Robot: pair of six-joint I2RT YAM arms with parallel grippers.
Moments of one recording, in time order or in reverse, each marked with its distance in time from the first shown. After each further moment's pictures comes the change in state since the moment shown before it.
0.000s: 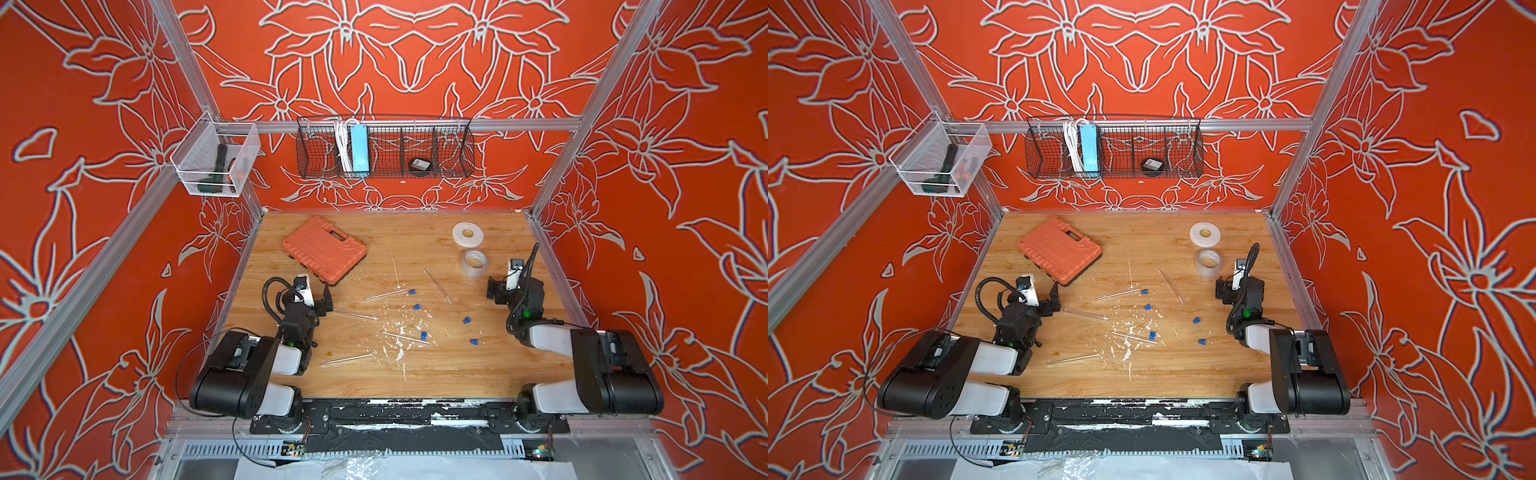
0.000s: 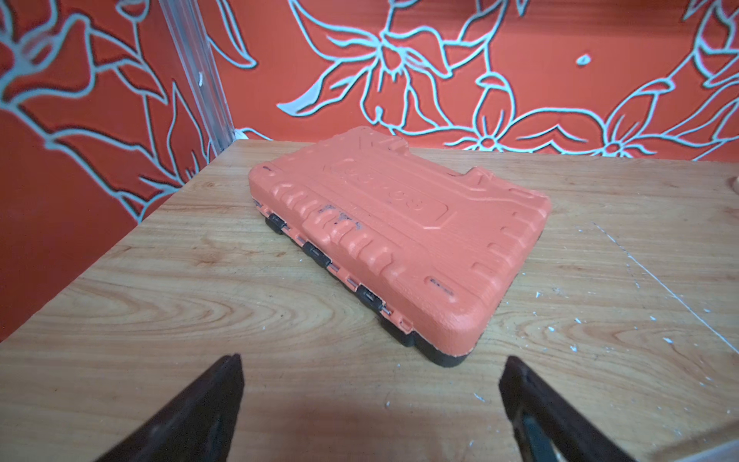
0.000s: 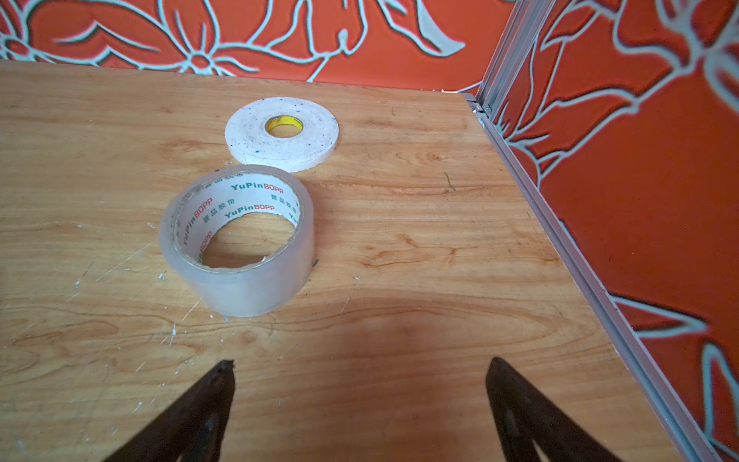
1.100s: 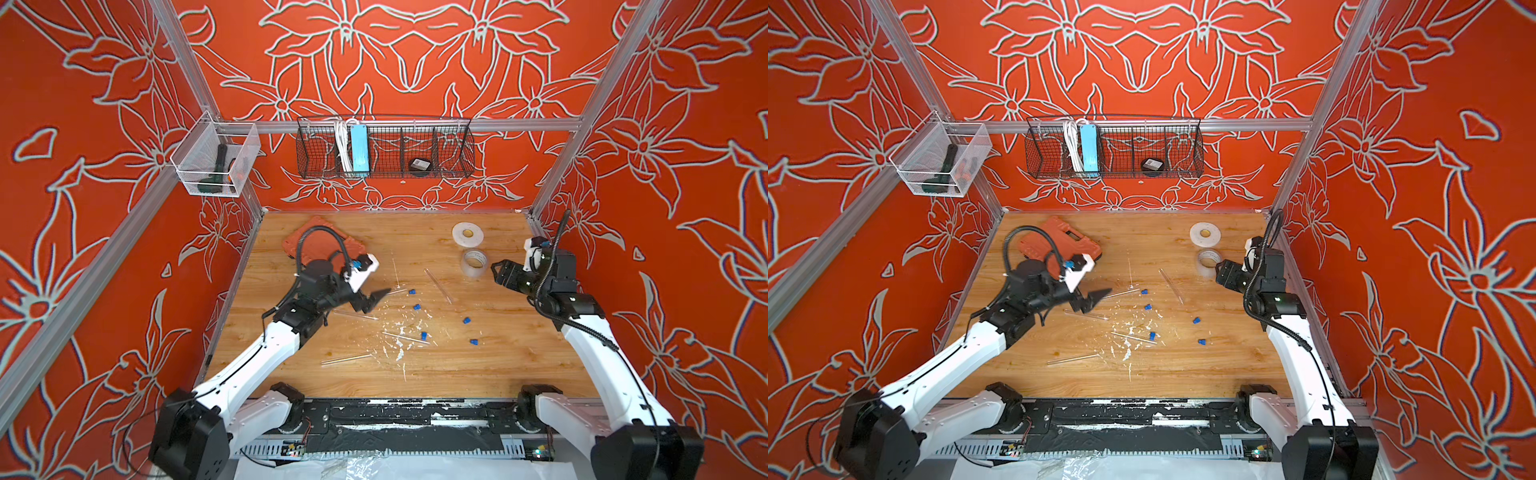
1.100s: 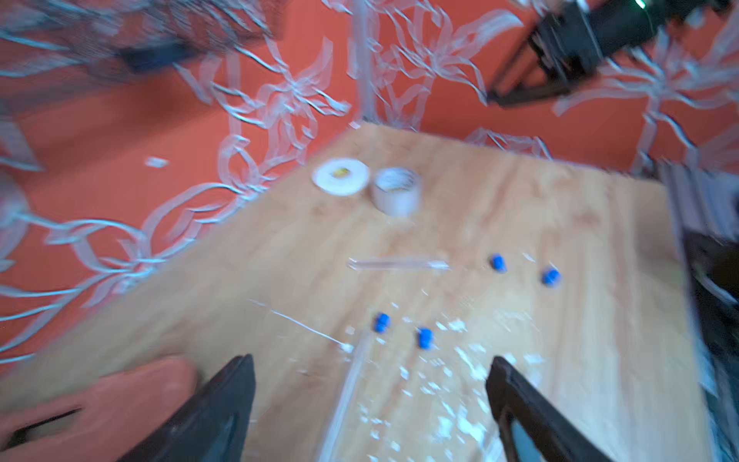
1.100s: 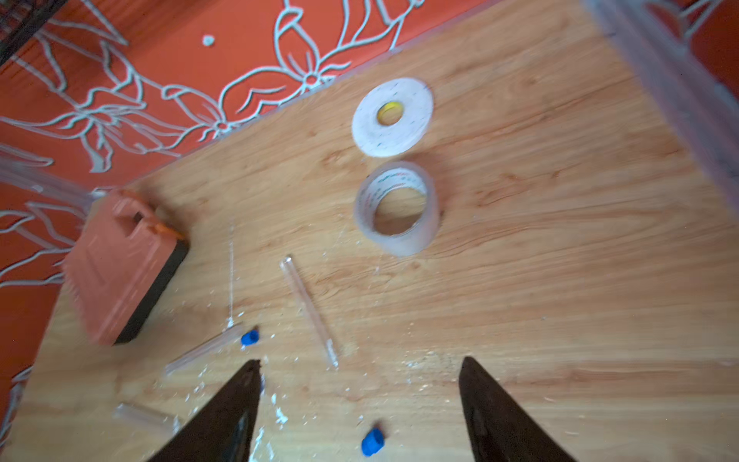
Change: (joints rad) left arm -0.374 -0.259 0.587 -1.109 0.684 0.415; right arm 0.025 -0.378 0.513 -1.169 -0.359 0.430
